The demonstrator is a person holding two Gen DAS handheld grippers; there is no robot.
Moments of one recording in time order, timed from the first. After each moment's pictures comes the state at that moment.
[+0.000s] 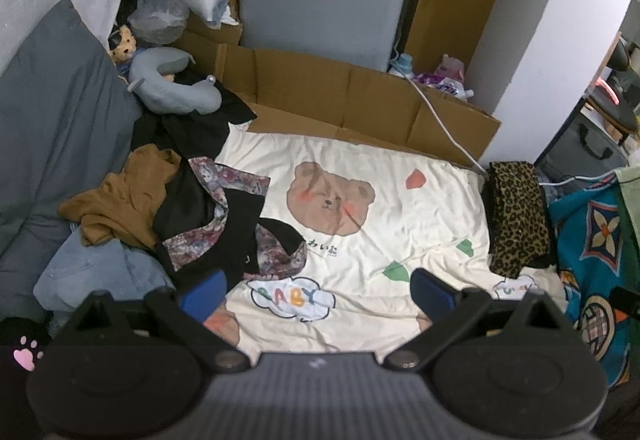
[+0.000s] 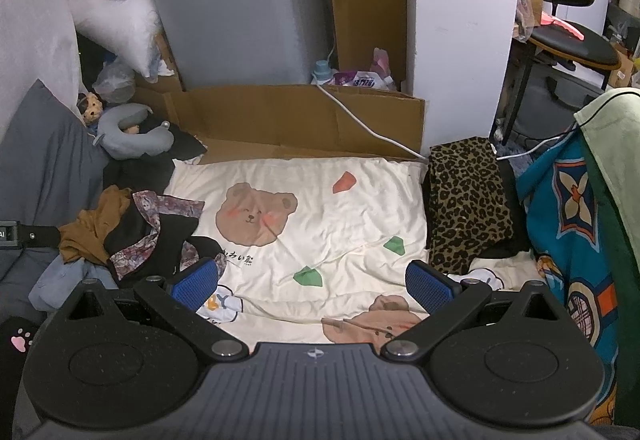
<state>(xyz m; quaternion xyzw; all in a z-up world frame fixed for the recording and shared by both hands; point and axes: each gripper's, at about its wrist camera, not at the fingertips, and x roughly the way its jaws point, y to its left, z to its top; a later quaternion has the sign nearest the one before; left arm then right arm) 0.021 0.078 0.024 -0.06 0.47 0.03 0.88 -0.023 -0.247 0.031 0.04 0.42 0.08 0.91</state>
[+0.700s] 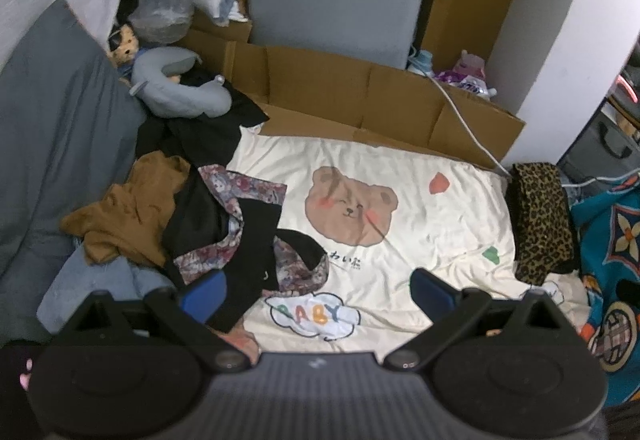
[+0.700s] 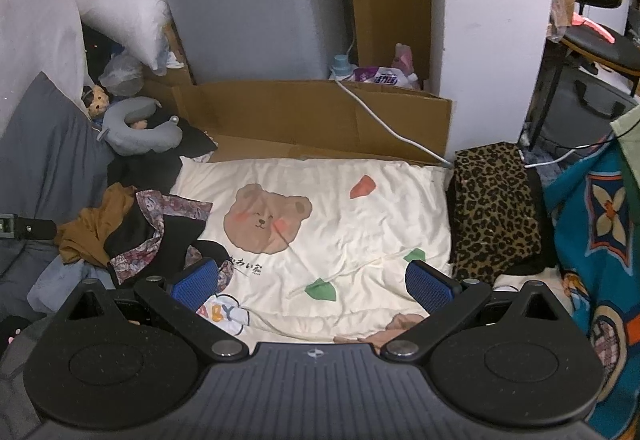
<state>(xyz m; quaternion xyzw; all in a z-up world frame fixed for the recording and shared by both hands) 0.064 0.104 -0.003 -0.05 0.48 0.04 0.88 0.032 -0.229 -0.003 0.04 0.42 0.11 0.90</state>
